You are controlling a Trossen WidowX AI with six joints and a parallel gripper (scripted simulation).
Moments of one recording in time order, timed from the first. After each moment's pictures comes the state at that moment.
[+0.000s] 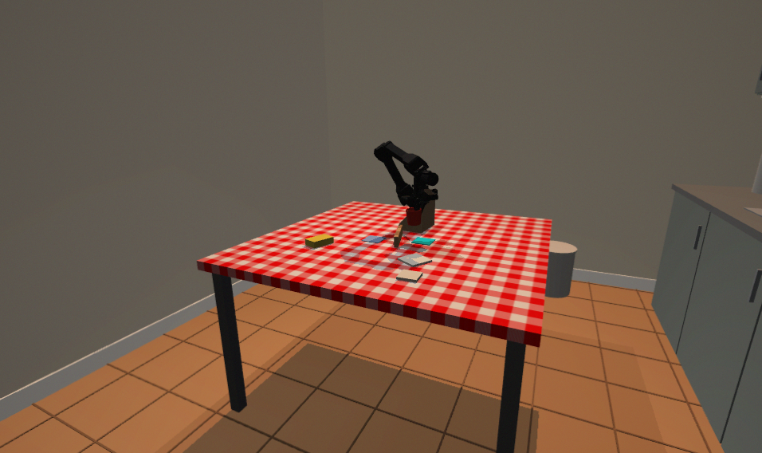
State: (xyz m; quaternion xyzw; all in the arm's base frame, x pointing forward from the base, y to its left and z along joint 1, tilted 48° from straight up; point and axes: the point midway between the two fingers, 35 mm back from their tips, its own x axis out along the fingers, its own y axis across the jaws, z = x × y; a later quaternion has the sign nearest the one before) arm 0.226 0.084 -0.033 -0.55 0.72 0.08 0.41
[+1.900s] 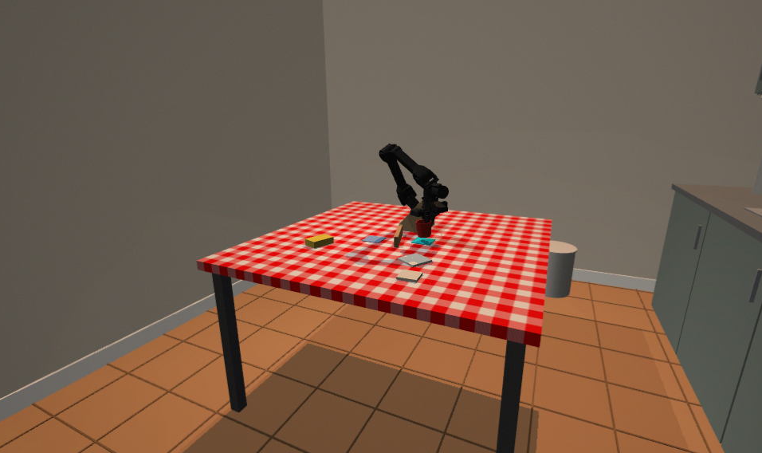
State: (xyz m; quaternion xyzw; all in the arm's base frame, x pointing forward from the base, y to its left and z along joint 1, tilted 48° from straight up) arm 0.210 0.076 -0.105 -0.54 0.73 0.08 0.42
